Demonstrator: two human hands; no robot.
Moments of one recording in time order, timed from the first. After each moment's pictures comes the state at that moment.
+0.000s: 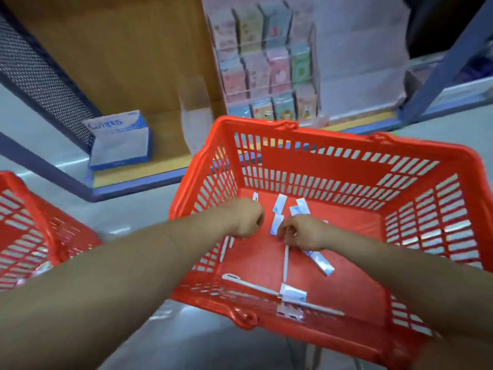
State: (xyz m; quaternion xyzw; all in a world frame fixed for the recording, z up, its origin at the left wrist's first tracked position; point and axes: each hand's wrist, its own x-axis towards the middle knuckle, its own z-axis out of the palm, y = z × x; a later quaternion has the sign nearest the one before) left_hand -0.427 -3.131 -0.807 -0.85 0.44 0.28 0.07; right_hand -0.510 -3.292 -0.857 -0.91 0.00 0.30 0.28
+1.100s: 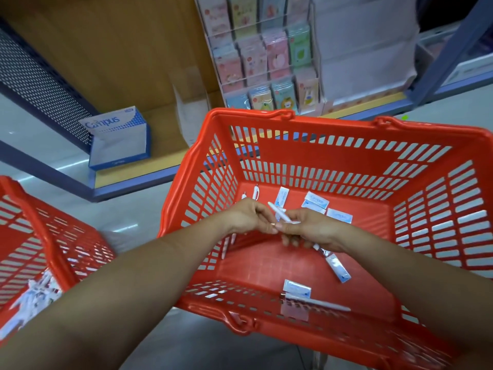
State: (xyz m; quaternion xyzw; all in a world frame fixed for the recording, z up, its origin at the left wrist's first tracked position) left_hand -0.429 -3.127 -0.851 -0.78 0.15 0.47 -0.38; right_hand -0.521 -3.289 -0.855 -0.70 0.15 0.31 0.62
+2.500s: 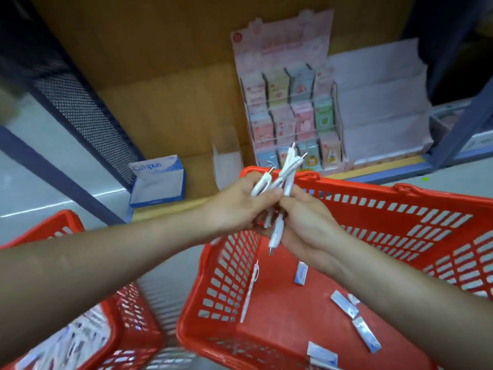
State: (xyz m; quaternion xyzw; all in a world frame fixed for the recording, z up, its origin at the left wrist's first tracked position) left_hand -0.419 -3.093 -0.659 -0.80 0.24 0.25 -0.49; right_hand -0.467 -3.202 -0.695 -0.44 0.11 0.04 0.89
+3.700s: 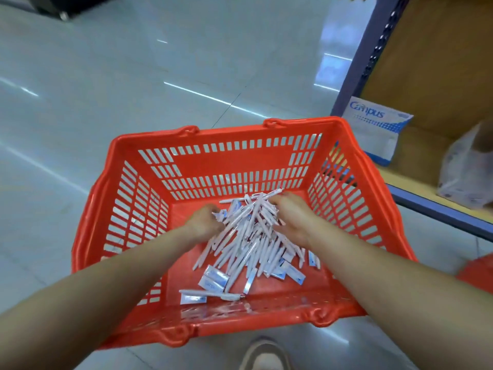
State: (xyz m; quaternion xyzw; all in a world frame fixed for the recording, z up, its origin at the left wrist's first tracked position) left_hand -0.501 -2.582 -0.860 -0.85 -0.29 0.19 -0.40; right_hand -0.428 -2.766 -0.804 -0.68 0.15 0.38 0.61
